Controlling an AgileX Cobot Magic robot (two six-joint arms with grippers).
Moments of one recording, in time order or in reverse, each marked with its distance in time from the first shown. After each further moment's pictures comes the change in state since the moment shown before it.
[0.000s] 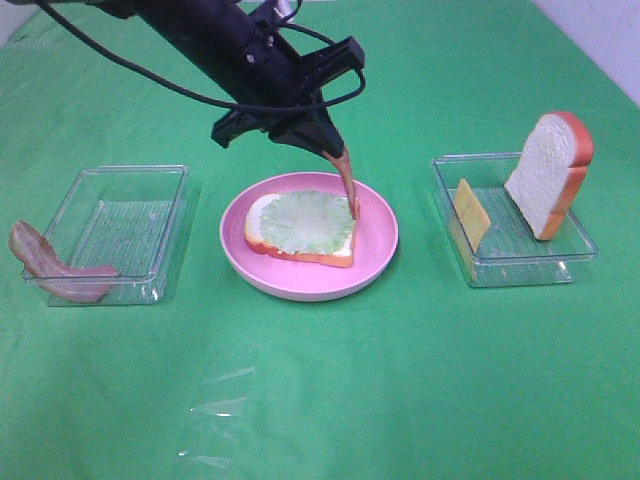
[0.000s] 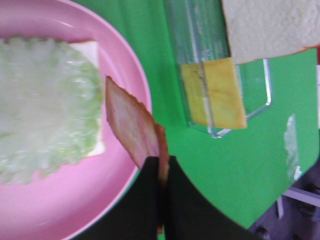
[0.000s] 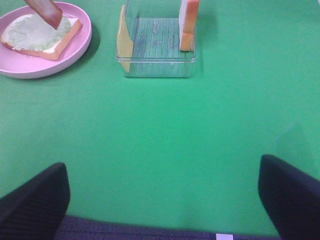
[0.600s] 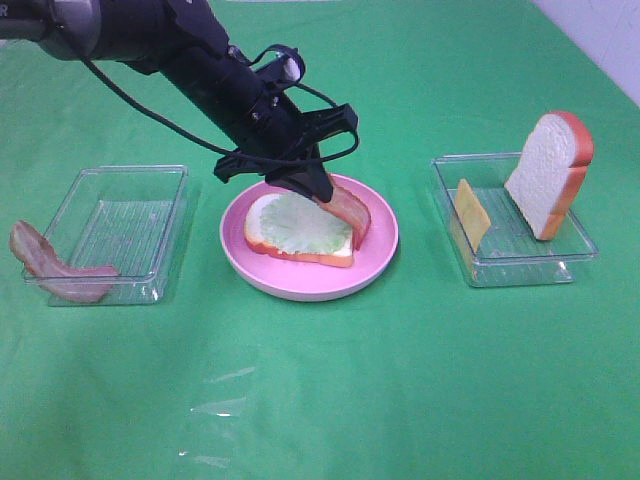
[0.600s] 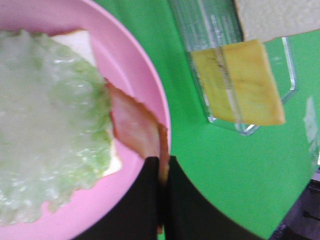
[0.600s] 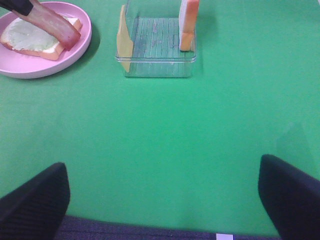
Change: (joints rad) left arm 0.013 0.096 0.000 0.116 -0.016 0.038; right arm 0.000 0.000 0.000 0.000 0.000 0.000
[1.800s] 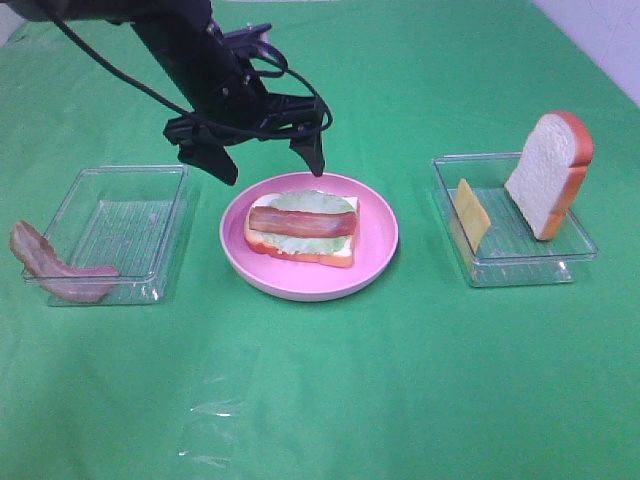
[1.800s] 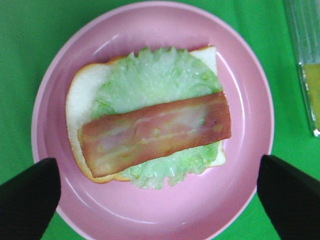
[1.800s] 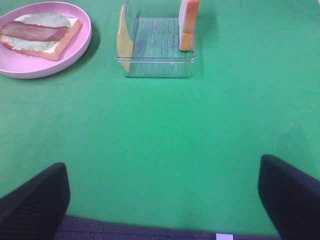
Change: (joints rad) left arm 0.001 -0.085 -0.031 0.324 0.045 -0.175; right arm 0.000 0.000 0.000 0.000 0.000 0.000
